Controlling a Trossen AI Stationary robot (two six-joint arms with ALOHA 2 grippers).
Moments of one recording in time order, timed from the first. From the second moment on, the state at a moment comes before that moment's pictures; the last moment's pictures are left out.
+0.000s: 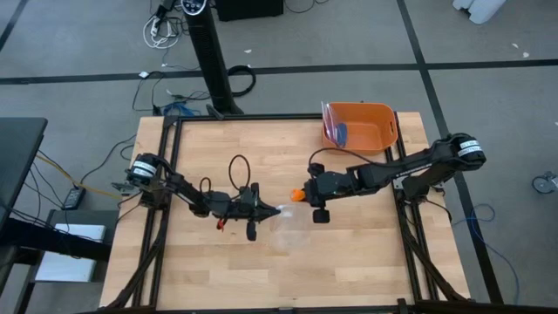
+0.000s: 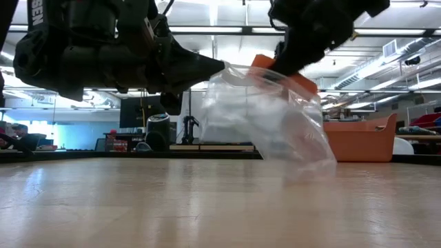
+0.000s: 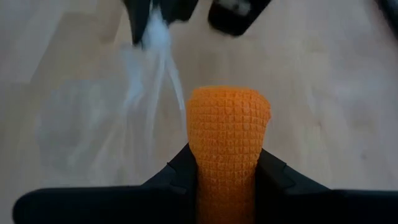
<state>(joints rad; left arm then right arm) -0.24 1.86 0.50 1.42 -0.21 -0.30 0.16 1.42 0.90 -0.19 0.19 -0.01</state>
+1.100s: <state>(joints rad) -0.24 1.86 0.50 1.40 -0.21 -0.30 0.21 1.42 1.22 -0.68 0.19 0.09</state>
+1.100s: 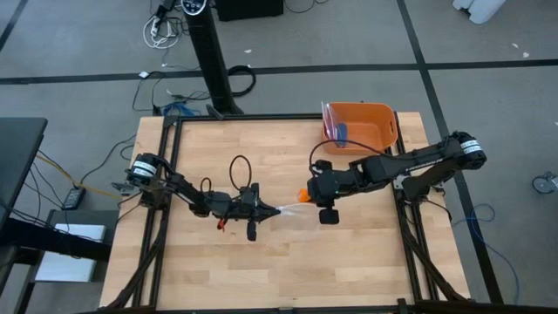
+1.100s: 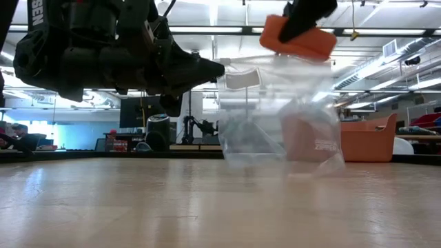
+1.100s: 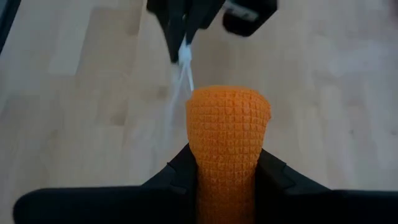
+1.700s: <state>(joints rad) -0.23 1.86 0.60 1.22 -0.20 -0.27 0.20 1.59 1.26 -0.84 0.02 0.11</state>
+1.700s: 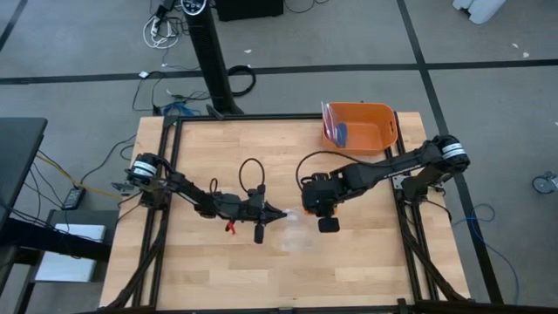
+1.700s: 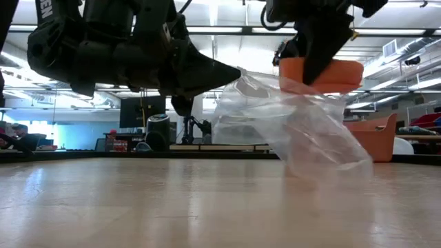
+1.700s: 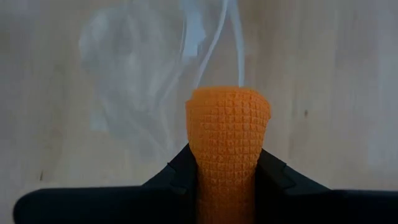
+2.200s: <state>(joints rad) -0.22 1.86 0.61 1.22 -0.18 -0.27 0.17 1.64 1.29 -0.87 -0.09 0.12</state>
